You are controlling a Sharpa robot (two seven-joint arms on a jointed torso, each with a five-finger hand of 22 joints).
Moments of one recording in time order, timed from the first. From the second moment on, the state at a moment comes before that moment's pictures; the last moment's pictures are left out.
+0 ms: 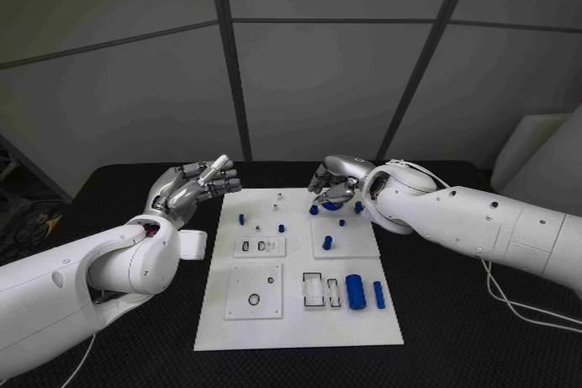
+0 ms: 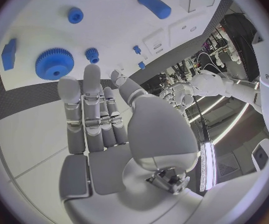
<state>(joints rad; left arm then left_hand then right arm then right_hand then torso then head) 1.12 -0.89 0.07 1.61 0.01 -0.44 0.48 1.35 0.05 -0.13 0.14 0.09 0.83 0.21 0.21 0.08 0.91 0.19 0.25 0.06 0.99 0.15 0.19 0.08 0.19 0.75 0.26 0.38 0.18 1.23 -0.65 0.06 1.27 -1.44 -0.22 -0.04 1.26 -0.06 0.29 -0.25 0.14 1.06 0.15 0.07 0.07 1.16 0.09 0.06 0.07 1.46 0.00 0.58 0.39 0.14 1.23 0.10 1.09 0.74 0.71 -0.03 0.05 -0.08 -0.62</state>
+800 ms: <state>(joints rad) 1.12 -0.91 0.07 1.64 -0.01 -0.43 0.47 1.35 0.05 -0.14 0.14 0.09 0.83 0.21 0.21 0.07 0.91 0.19 0.24 0.07 0.99 0.15 0.18 0.07 0.19 0.76 0.26 0.39 0.18 1.23 -0.64 0.06 1.27 -1.57 -0.13 -0.11 1.26 -0.07 0.33 -0.21 0.14 1.06 0.15 0.07 0.07 1.15 0.09 0.06 0.07 1.47 0.00 1.11 0.92 0.08 1.38 0.12 1.40 1.21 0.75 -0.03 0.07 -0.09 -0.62</state>
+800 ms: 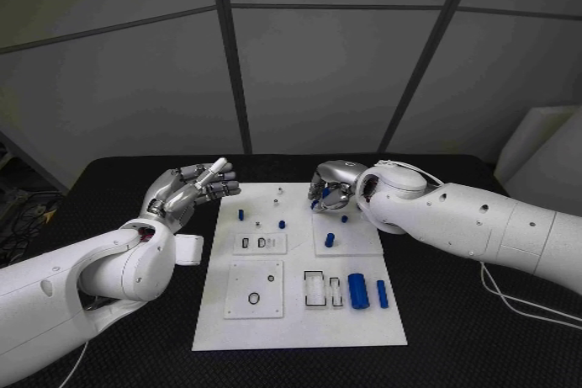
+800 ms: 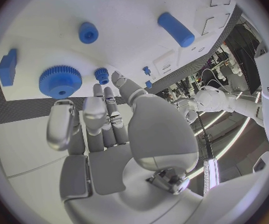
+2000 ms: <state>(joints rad) 1.12 -0.92 0.07 1.65 -0.01 -0.42 0.46 1.35 0.05 -0.14 0.13 0.09 0.83 0.21 0.21 0.07 0.91 0.19 0.23 0.06 0.99 0.15 0.17 0.07 0.19 0.76 0.26 0.39 0.18 1.23 -0.63 0.06 1.28 -1.61 -0.20 -0.12 1.31 -0.02 0.43 -0.22 0.13 1.14 0.13 0.08 0.09 1.23 0.07 0.06 0.07 1.47 0.00 1.21 1.00 0.05 1.44 0.10 1.48 1.31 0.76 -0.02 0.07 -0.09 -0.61</state>
